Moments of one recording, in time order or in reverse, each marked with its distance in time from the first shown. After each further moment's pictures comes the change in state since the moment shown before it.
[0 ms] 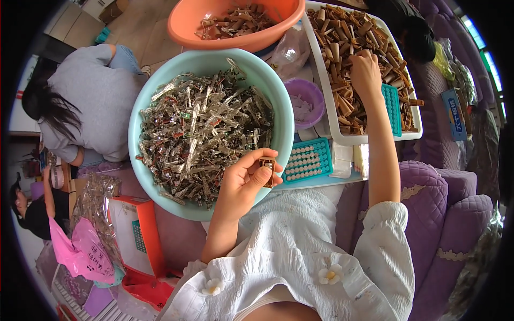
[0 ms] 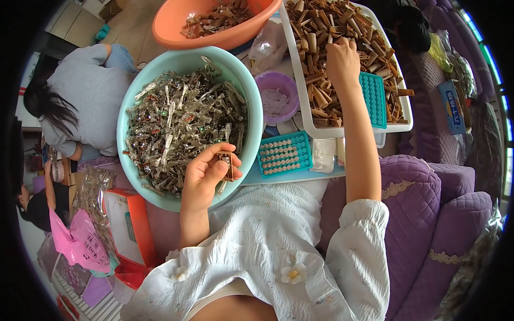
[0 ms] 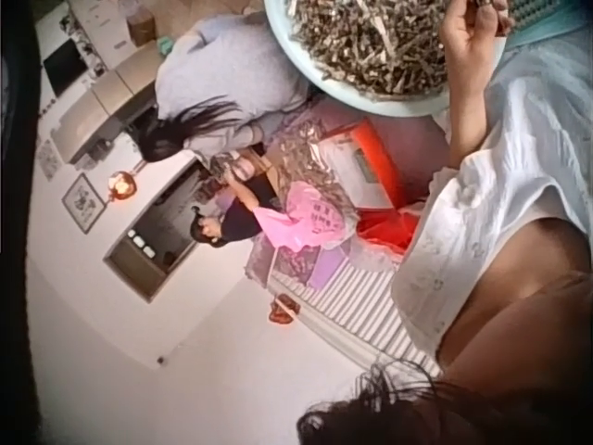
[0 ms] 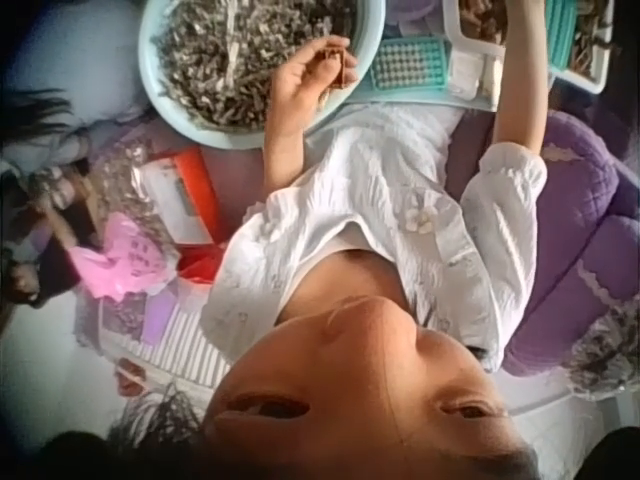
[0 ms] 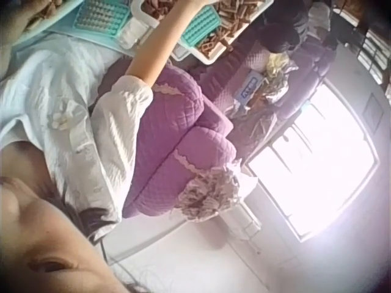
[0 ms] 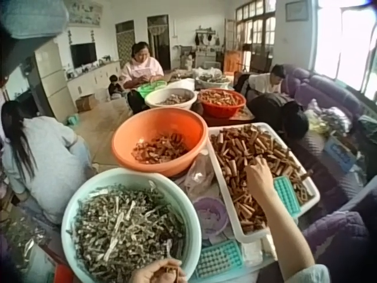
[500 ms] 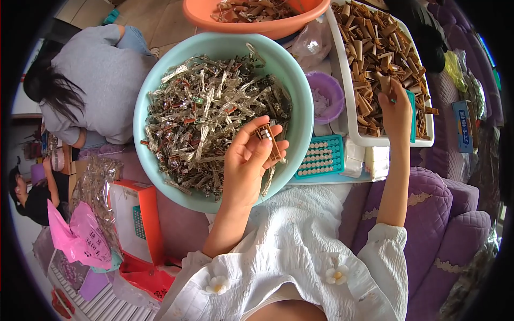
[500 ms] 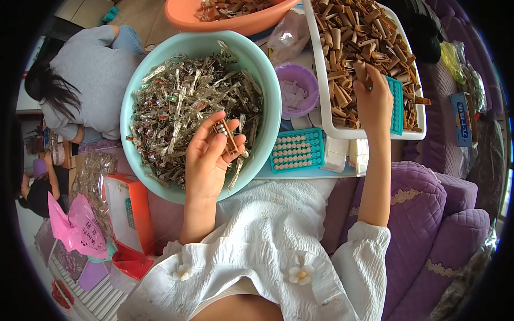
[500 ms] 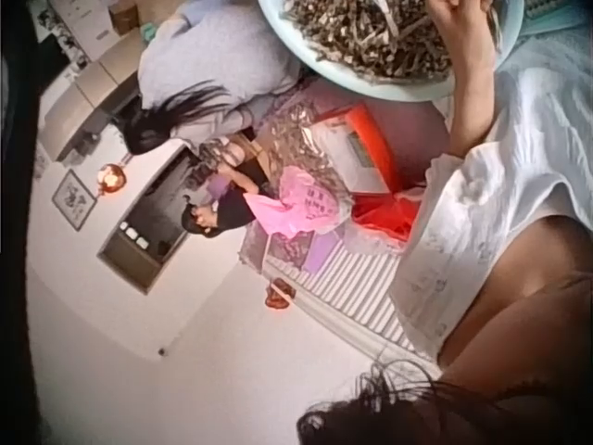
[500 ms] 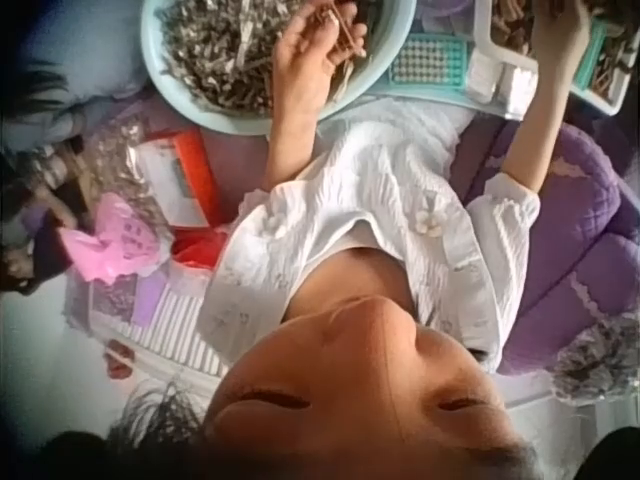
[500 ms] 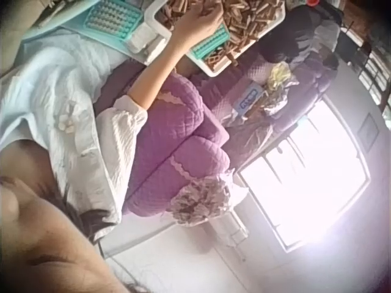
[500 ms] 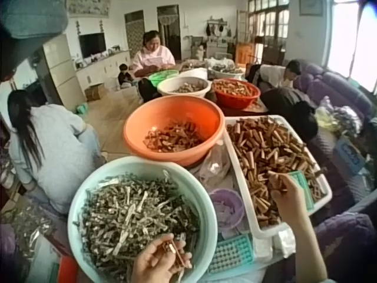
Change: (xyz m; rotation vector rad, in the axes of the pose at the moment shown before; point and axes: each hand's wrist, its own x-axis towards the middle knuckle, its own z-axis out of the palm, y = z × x) left_hand 0.014 0.003 -0.003 -0.262 0.242 0.050; right_hand -0.063 -0.015 -0.051 0.544 -0.042 0.262
